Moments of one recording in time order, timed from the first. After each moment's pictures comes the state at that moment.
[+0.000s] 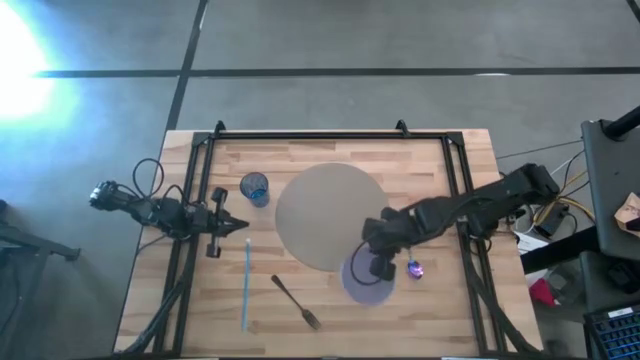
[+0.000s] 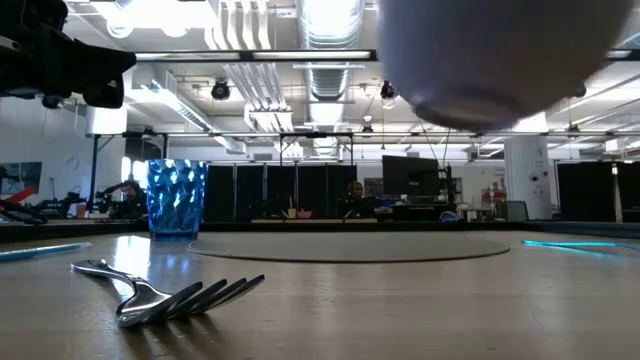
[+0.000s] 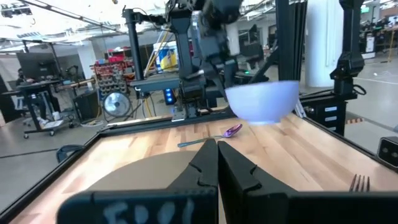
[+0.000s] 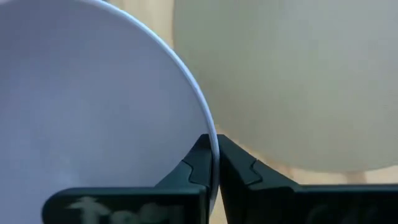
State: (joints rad) left arm -0.35 0.03 0.03 0.05 -0.29 0.16; right arm 0.28 1.50 1.26 -0.87 0.05 0.64
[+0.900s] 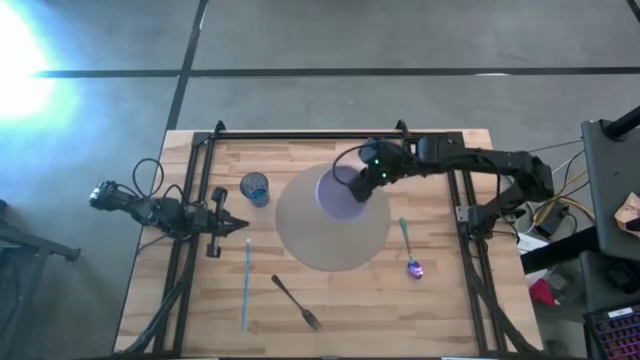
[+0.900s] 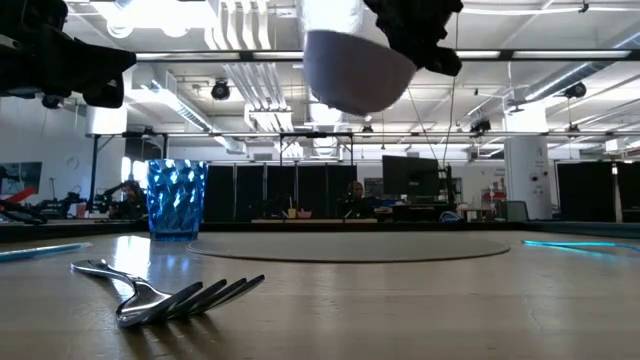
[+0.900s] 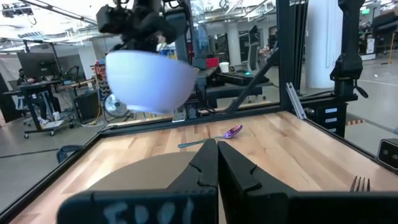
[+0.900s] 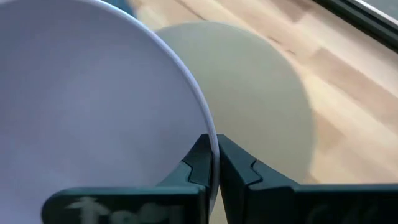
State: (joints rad) left arm -0.35 0.03 0.03 0.05 -0.29 0.16; right arm -0.18 1.51 1.45 -0.94 0.13 0.65
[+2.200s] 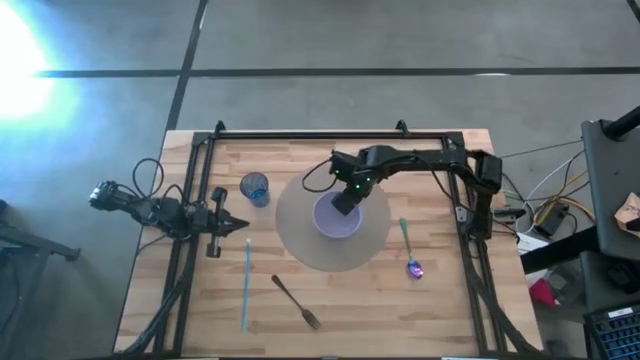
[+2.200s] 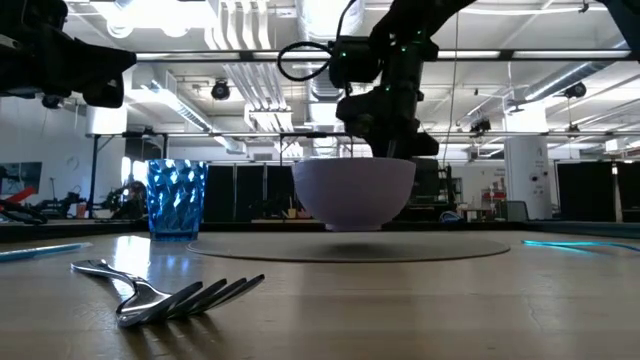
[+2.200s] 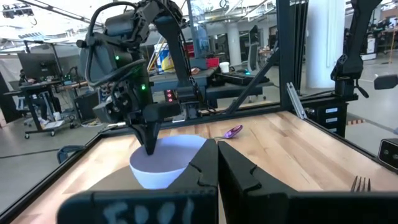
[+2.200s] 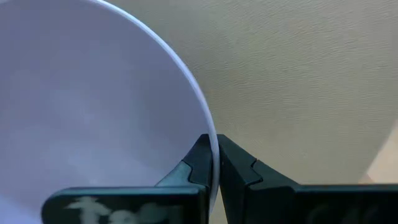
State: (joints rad) left arm -0.35 0.03 0.03 0.05 -0.29 0.16; right arm -0.25 1.89 1.45 -0.92 -0.10 0.55
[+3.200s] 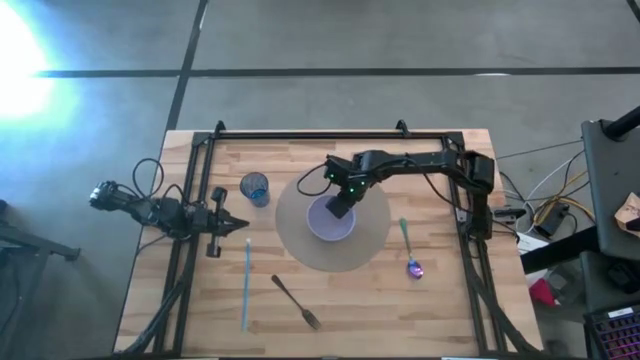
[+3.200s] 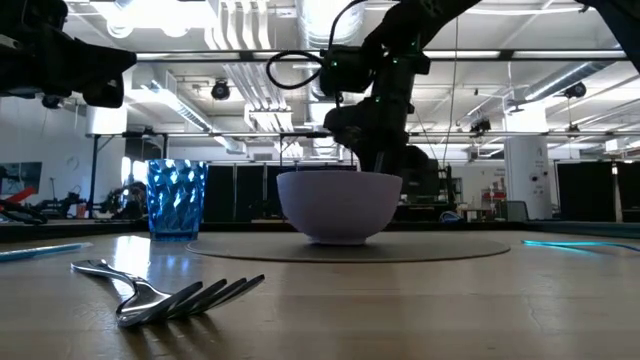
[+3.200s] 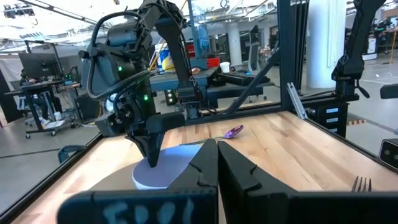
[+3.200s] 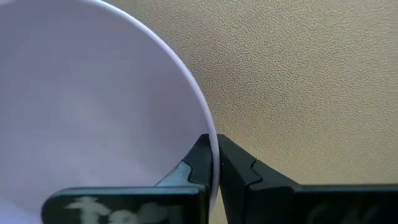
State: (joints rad) left arm -0.35 0.03 0.03 0.05 -0.29 0.16; right arm -0.24 1.94 1.45 -0.83 -0.11 0.54
